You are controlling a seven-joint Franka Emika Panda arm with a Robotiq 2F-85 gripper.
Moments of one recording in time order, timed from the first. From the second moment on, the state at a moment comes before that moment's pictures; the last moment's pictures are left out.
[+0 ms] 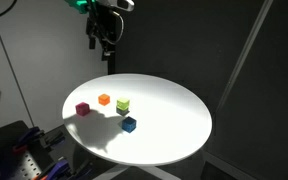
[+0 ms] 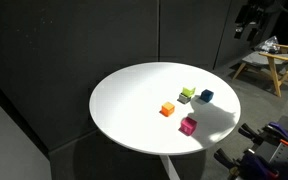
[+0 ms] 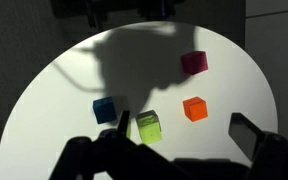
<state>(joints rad) -0.04 -0.40 -0.22 -2.30 0.14 1.83 -0.11</state>
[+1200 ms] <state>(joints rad) -0.06 -0.38 -0.10 -2.30 0.07 1.94 -0.04</state>
